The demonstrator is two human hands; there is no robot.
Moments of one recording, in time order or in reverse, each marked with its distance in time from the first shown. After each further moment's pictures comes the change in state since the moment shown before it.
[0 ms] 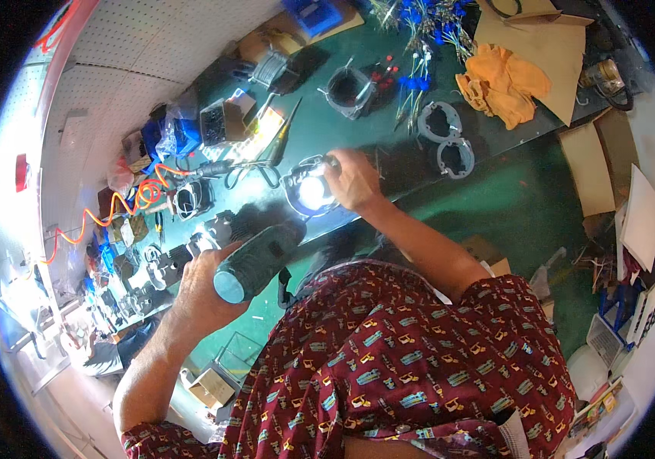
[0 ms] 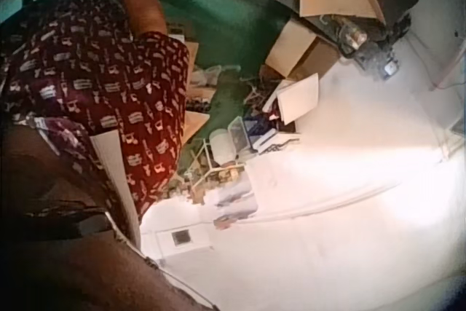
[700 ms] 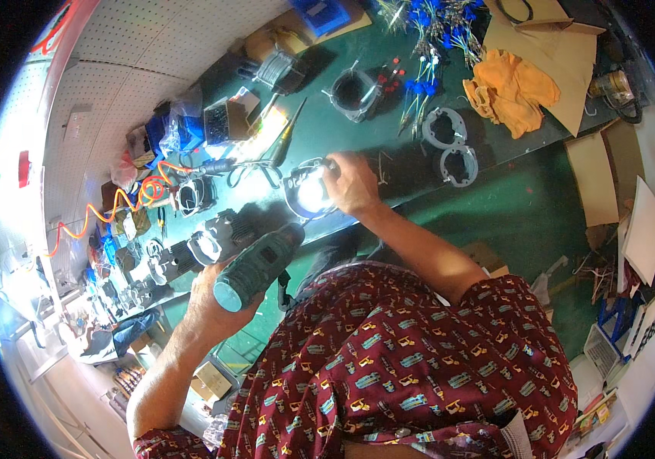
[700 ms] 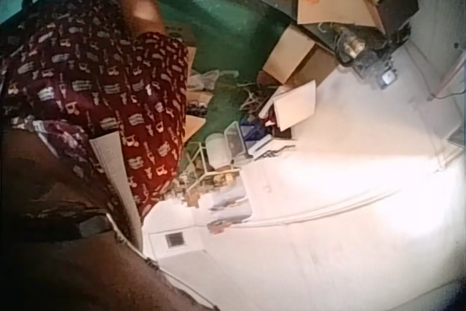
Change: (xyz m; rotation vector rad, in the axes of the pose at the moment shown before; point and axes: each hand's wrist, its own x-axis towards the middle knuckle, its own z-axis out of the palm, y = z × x) left_hand 0.011 0.018 0.012 -0.210 -0.076 -0.214; right_hand 0.007 0.006 0.007 -0.004 -0.014 0.037
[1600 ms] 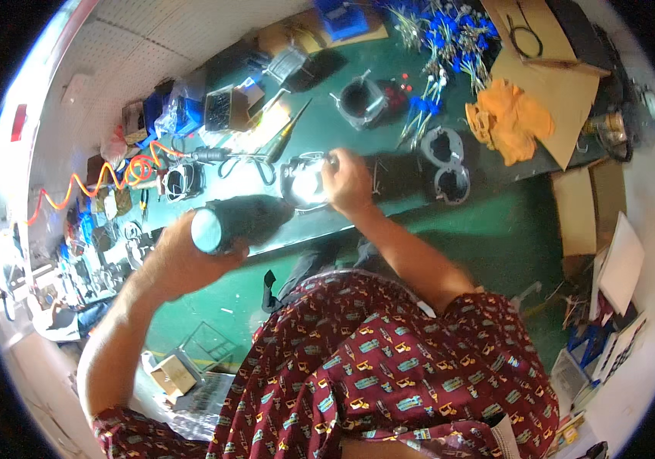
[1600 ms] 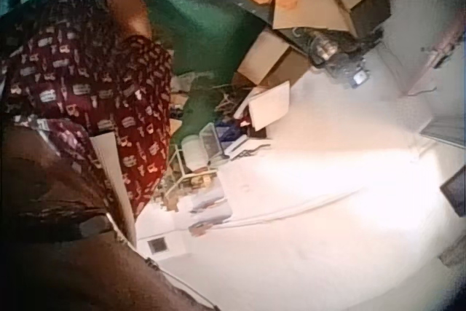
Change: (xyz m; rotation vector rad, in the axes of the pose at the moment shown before) left_hand 0.032 0.006 -0.045 -0.048 -0.065 0.009; right_hand 0.013 0.004 0.011 0.013 0.071 -0.091
